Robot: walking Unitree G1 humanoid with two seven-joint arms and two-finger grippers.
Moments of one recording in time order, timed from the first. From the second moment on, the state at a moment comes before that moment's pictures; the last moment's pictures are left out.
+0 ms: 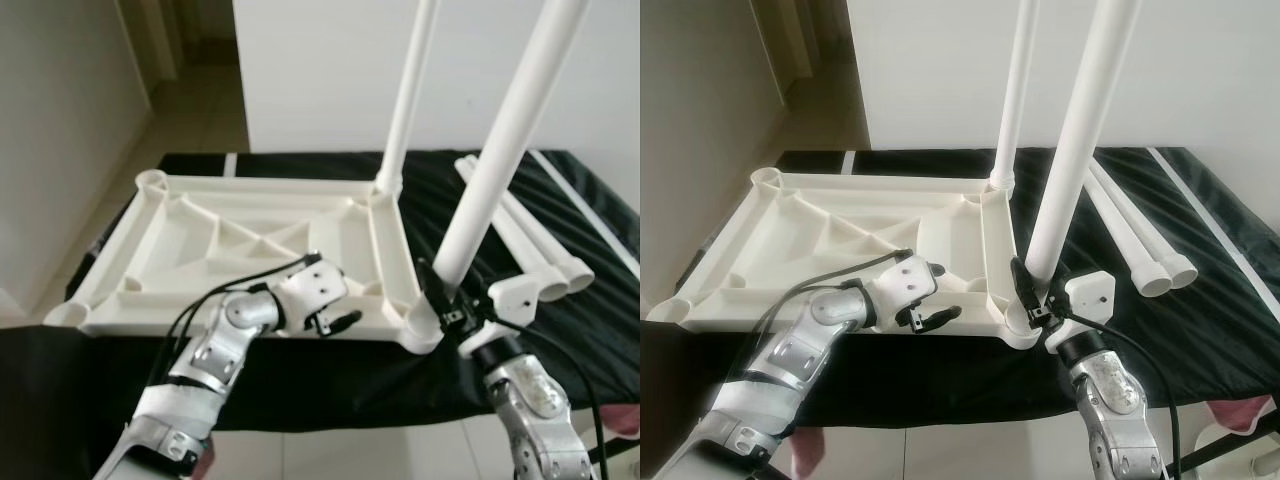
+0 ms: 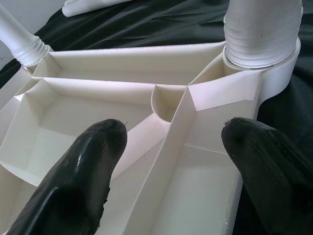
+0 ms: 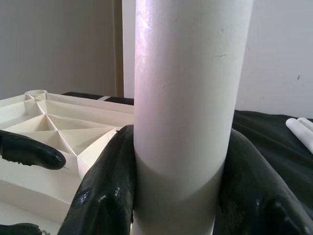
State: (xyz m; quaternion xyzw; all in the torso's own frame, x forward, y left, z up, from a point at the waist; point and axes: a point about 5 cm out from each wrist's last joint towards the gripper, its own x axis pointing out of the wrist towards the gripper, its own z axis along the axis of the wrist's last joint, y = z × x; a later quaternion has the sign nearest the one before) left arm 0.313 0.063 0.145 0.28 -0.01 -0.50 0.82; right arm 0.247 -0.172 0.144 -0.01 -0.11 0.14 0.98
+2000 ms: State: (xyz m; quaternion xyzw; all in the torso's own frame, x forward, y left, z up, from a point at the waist) left arm 0.314 0.064 0.147 0.28 -0.01 -0.50 0.82; right arm 0.240 -0.176 0.126 -0.03 -0.18 -0.05 0.98
